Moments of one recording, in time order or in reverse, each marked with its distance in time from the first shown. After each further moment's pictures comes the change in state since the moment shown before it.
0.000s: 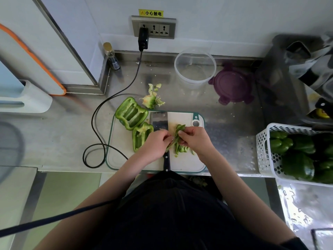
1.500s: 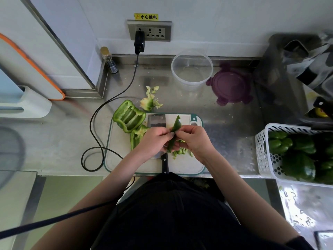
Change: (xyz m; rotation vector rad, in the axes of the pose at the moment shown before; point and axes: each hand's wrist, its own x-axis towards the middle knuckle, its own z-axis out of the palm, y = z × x) left_hand -0.009 0.026 -0.012 -0.421 -0.063 -0.058; right_hand -0.008 -0.012 -0.008 0.282 -0.106 -0.018
